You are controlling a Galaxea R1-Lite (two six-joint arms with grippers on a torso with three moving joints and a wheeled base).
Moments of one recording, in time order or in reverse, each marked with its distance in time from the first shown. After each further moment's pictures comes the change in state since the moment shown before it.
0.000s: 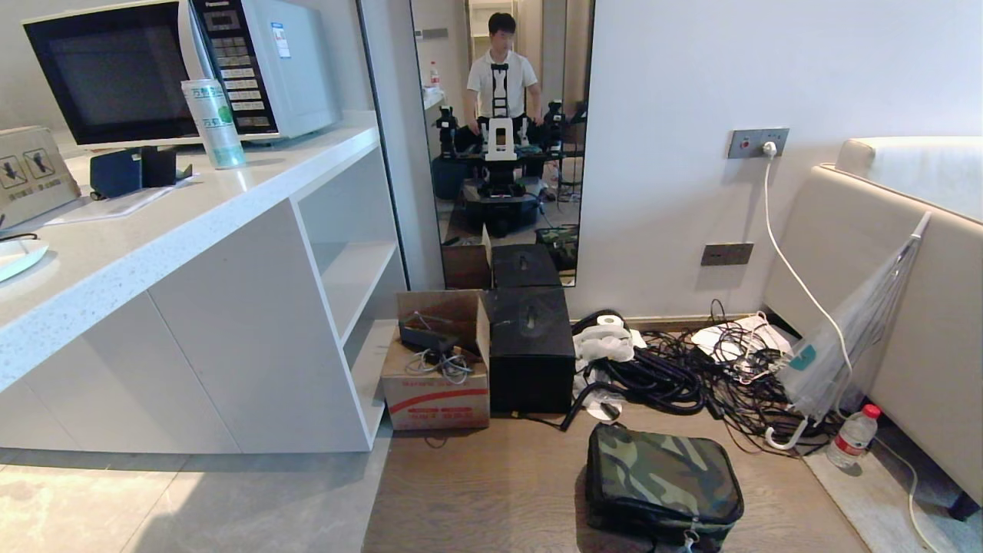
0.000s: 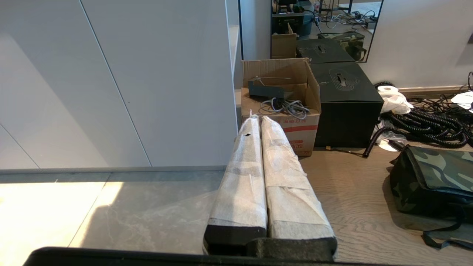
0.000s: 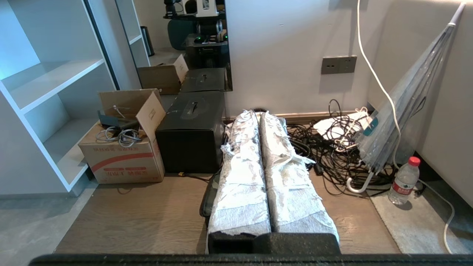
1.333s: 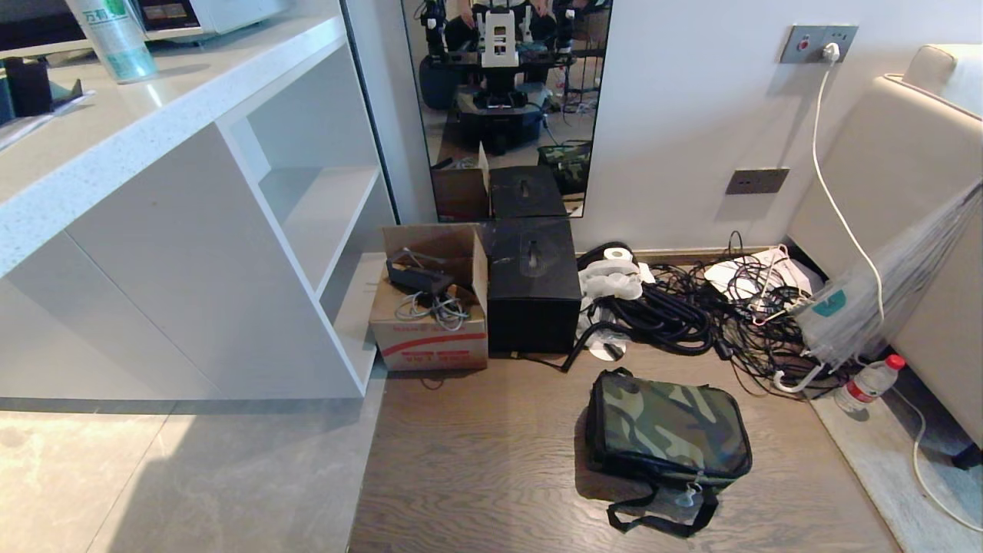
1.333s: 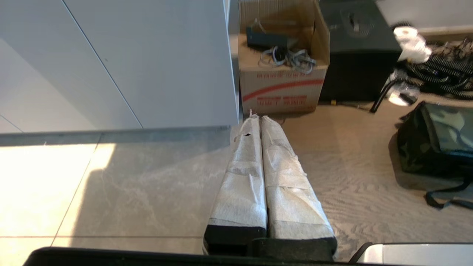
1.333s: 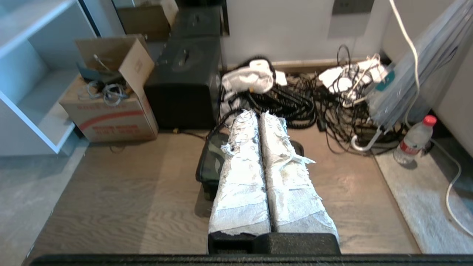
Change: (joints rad) left arm 0.000 0.000 -0.002 0.002 -0.004 0.006; right arm 0.000 0.000 0.000 0.000 0.001 0.000
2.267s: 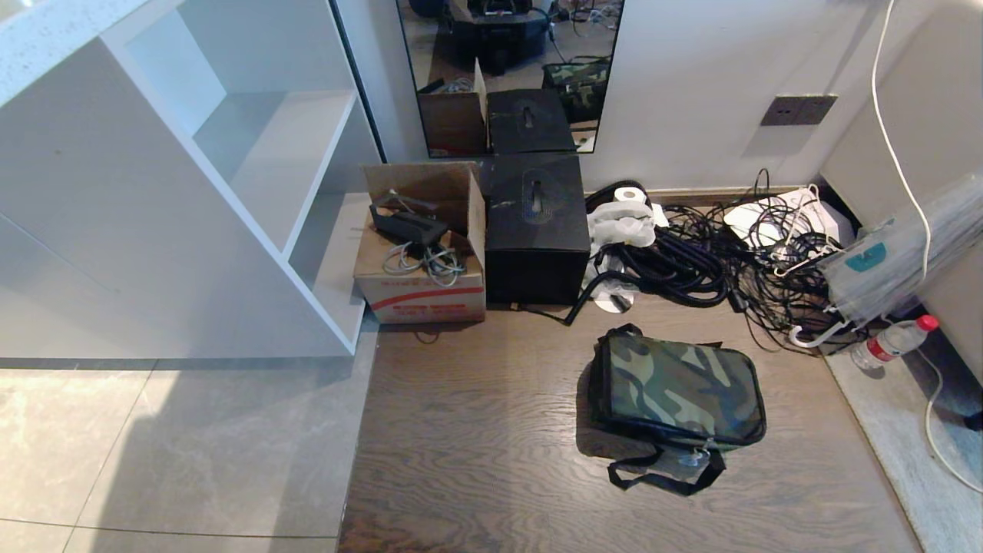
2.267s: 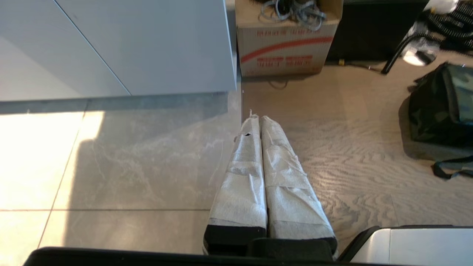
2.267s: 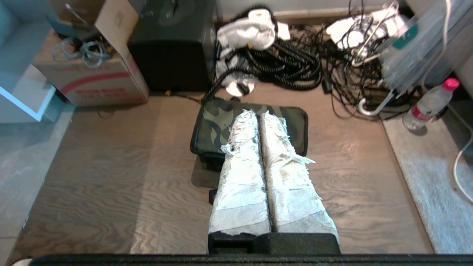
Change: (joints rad) left arm 0.000 0.000 0.000 -0.001 0.000 0.001; right arm 0.000 0.001 0.000 0.000 0.000 0.000
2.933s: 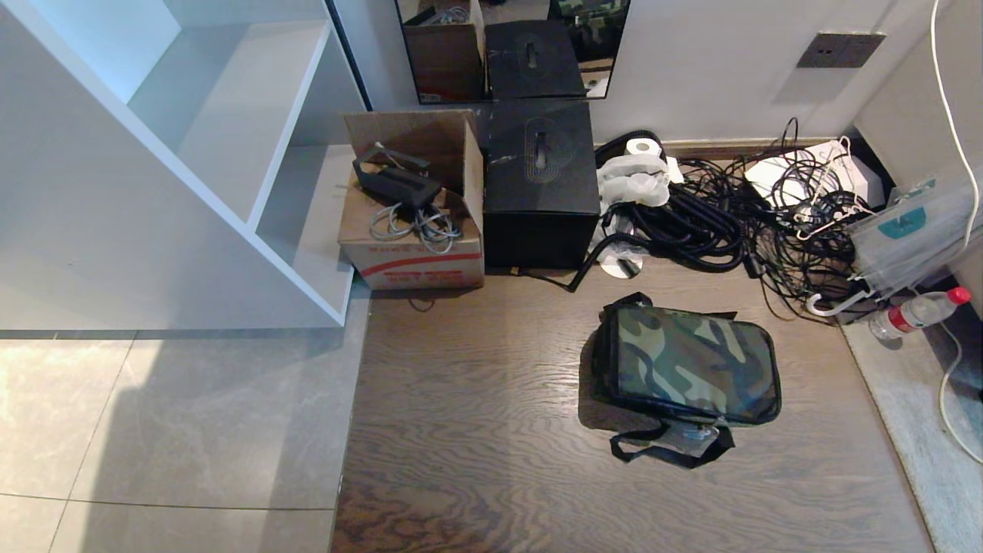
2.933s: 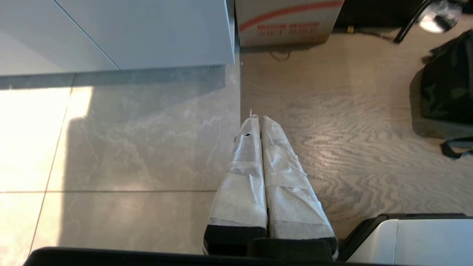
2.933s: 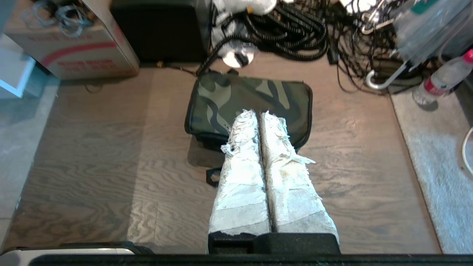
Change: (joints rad) left arm 0.000 0.000 0.000 -0.001 0.001 0.000; right arm 0.001 0.000 0.000 0.000 0.000 0.000
